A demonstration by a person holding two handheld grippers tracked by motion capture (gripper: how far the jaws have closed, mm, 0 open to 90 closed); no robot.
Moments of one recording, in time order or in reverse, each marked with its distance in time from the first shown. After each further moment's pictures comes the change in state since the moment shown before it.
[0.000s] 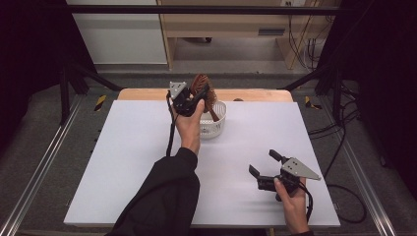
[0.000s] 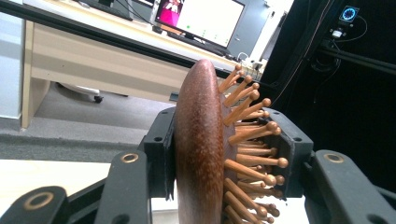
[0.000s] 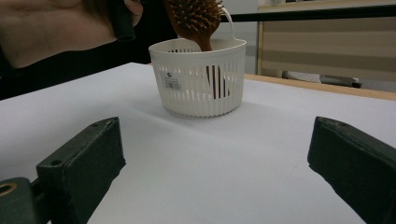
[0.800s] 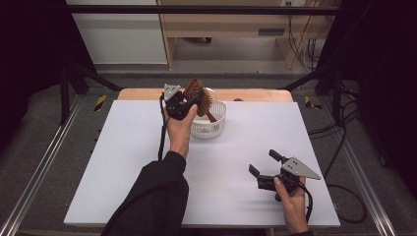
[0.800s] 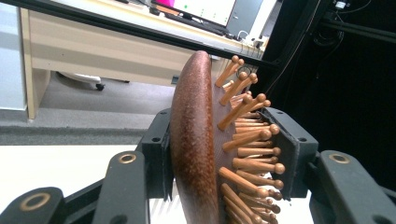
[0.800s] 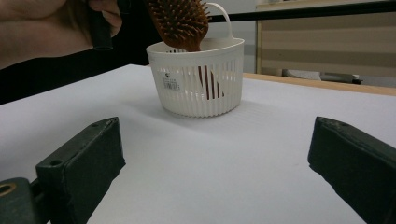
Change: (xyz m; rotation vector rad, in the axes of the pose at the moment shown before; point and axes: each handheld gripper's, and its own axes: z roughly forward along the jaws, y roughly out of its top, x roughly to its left) left arm 0.020 0.001 -0.016 0.089 -0.015 0.050; right arm -0.002 -0.002 0.002 -0.004 -0.004 0.022
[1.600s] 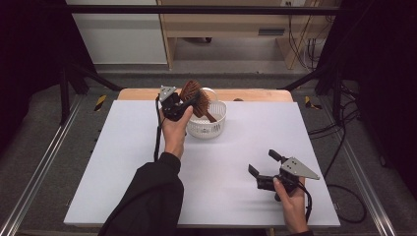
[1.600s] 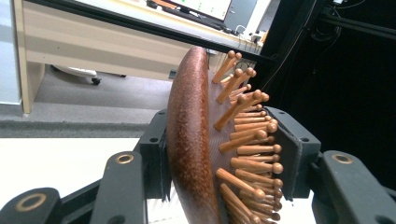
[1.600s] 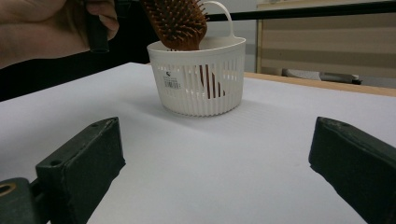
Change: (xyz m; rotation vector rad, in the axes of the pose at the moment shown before) left arm 0.015 -0.004 -0.003 0.017 -0.015 -0.012; right arm 0.002 0.000 0.001 0.006 -0.001 -0.010
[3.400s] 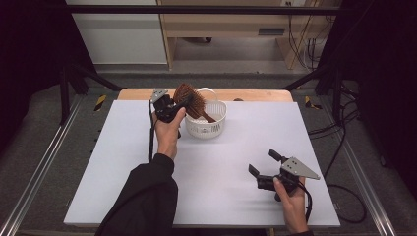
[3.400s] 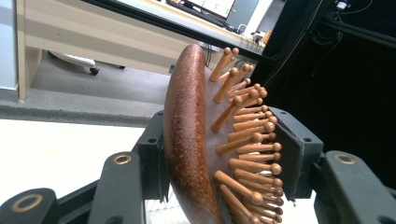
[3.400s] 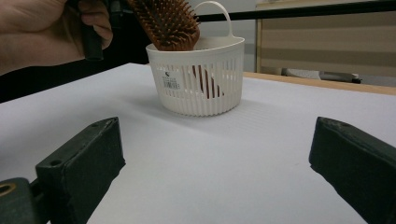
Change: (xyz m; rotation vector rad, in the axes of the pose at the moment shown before) left arm 0.024 -0.006 -0.006 0.014 -0.012 -0.056; right arm -0.001 0.000 0.000 0.000 -0.002 0.002
